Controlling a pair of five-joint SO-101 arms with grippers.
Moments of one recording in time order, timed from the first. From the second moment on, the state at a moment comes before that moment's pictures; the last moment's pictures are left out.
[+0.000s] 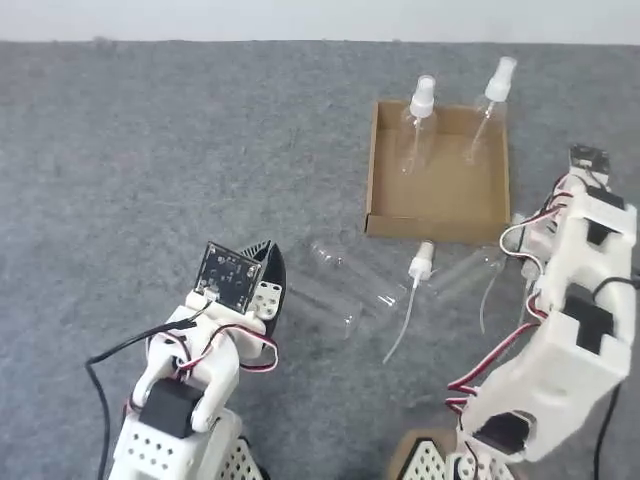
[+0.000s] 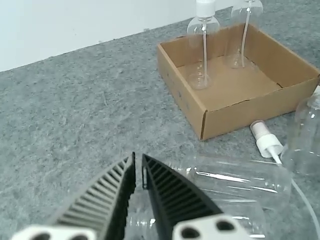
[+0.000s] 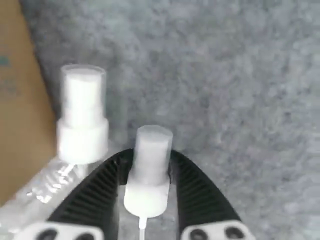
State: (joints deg) left arm 15.2 -95.4 85.2 50.9 0.5; right arm 23.8 21.0 8.5 59.8 9.6
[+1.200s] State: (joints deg) left arm -5.8 -95.5 77.5 53.1 0.6; right arm -34.2 9.4 -17.4 82.9 2.4
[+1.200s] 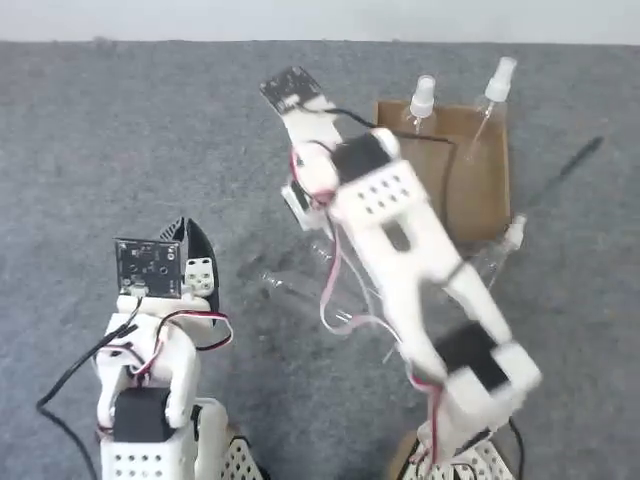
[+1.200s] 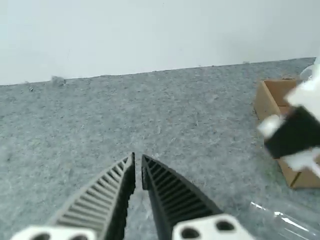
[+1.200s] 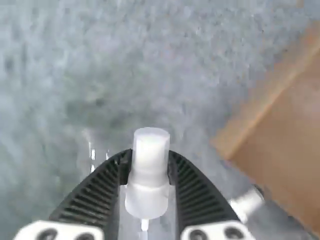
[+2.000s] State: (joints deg) left arm -3.8 -95.5 78.4 53.0 0.6; right arm -31.7 65.9 -74.0 87.8 -16.7
